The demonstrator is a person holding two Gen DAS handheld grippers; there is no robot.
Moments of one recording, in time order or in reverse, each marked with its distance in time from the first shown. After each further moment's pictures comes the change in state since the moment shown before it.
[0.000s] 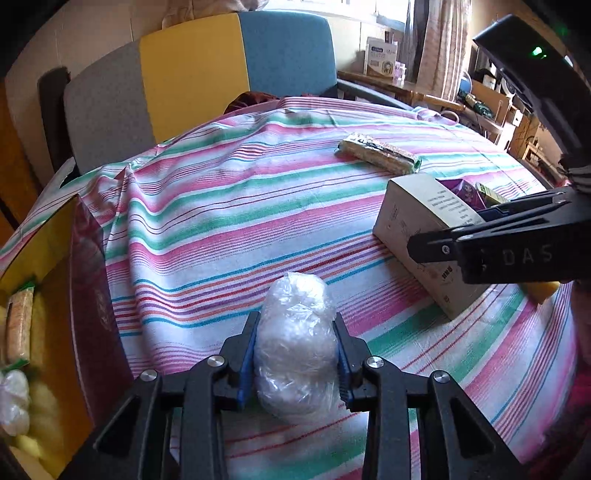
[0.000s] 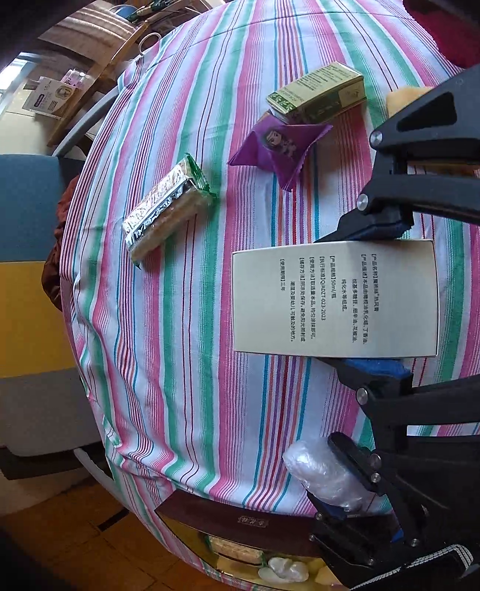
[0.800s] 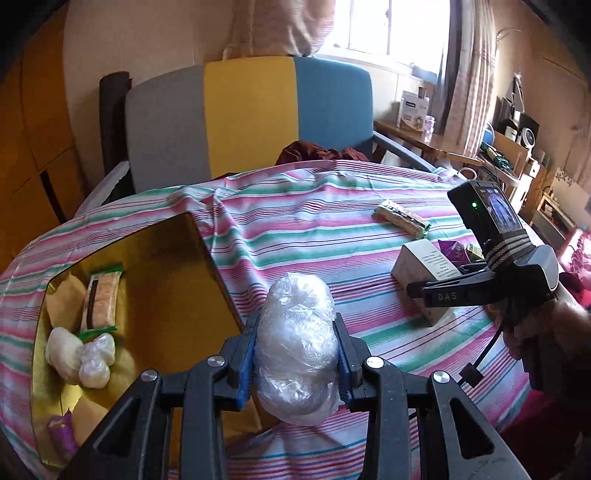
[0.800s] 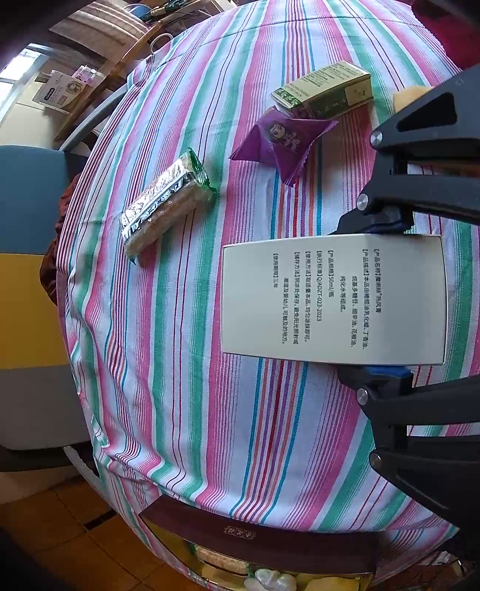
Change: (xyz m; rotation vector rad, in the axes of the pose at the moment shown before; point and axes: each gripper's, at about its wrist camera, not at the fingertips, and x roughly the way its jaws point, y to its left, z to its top) left arm -0.121 0.050 -0.022 -0.141 -0.157 0.065; right arm 0.010 0.005 -0.003 -0.040 0.011 -0.031
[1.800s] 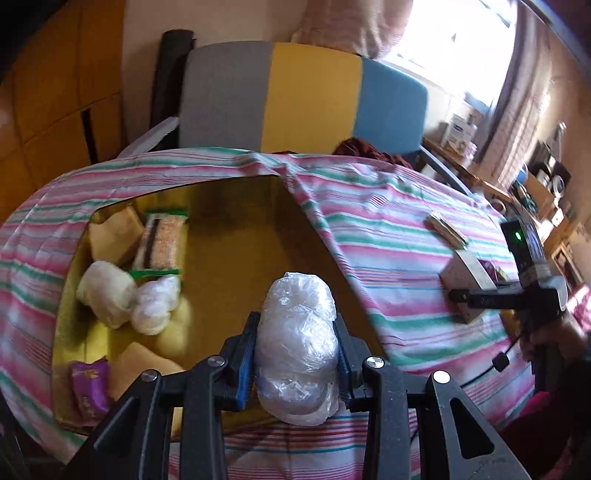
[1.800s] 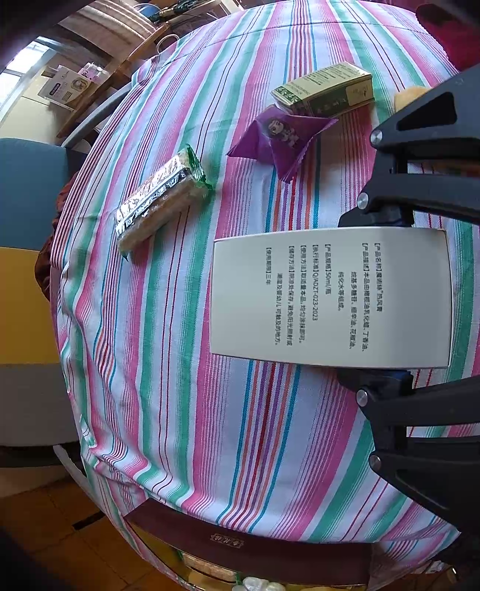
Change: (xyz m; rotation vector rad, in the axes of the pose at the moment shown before) left arm -0.020 0.093 -0.032 -0.221 0.038 0.035; right arm 0.005 0.001 -0.004 -0.031 0.015 -0.027
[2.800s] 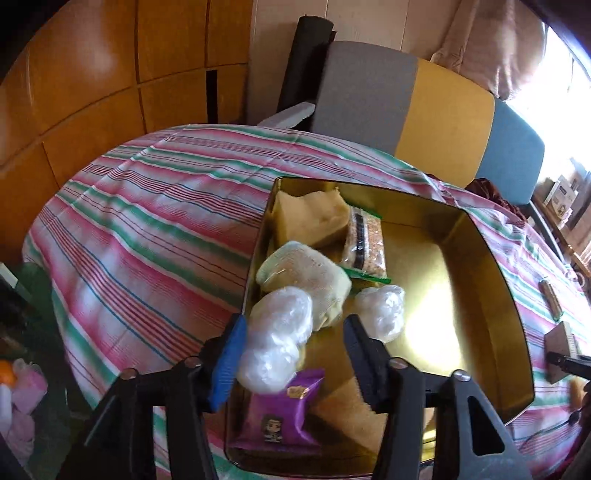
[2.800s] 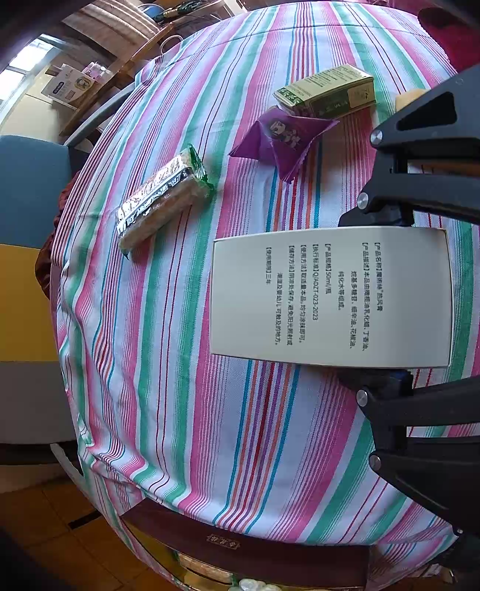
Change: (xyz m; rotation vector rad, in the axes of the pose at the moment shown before) left arm -0.008 0.141 -0.013 -0.261 -0.009 0.325; right arm -0.002 0.003 -0.003 -0.012 -0.001 -0.012
